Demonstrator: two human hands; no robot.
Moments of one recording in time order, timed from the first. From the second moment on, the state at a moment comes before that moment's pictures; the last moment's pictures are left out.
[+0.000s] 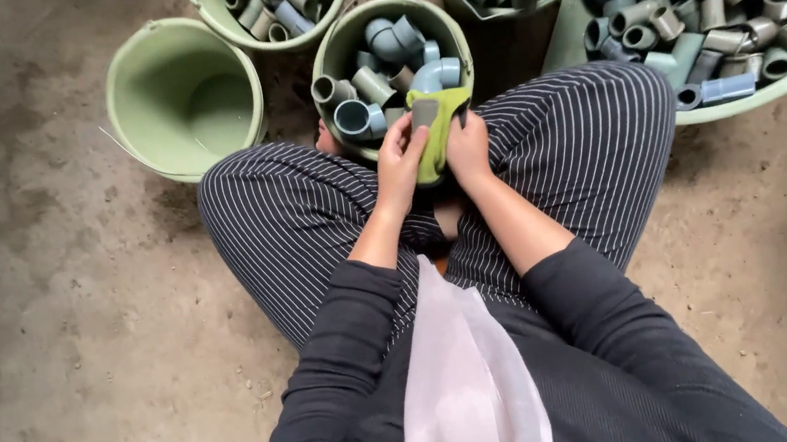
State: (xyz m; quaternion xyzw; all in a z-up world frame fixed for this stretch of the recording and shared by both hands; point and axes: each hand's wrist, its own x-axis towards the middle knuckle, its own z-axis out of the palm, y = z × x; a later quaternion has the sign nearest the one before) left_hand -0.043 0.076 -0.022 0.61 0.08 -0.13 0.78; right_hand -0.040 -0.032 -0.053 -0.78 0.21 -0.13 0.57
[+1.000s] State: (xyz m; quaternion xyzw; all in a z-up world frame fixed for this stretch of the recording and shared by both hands) left_hand -0.038 0.071 -0.008 0.76 -0.13 0.07 0.63; right_hand -0.039 -0.031 -0.048 -0.63 0.22 -0.06 0.74
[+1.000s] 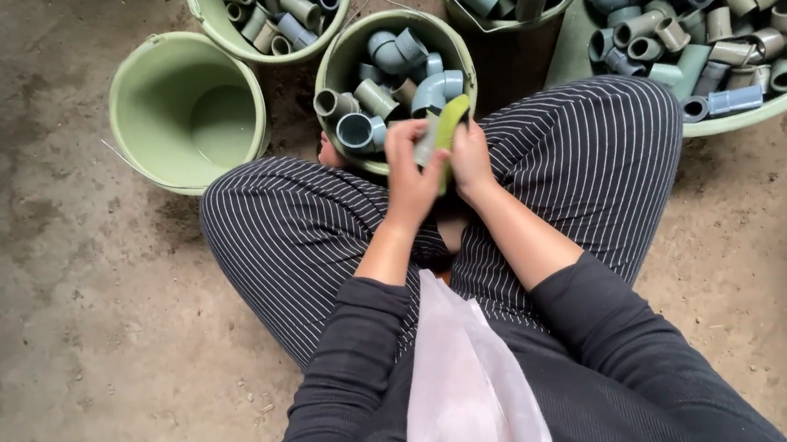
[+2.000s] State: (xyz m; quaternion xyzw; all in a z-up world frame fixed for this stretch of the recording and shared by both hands) left_hand -0.031 0.082 -0.007 0.81 -0.07 0.05 0.58; right_hand -0.031 -0.030 0.007 -0.62 0.24 -0.09 0.74
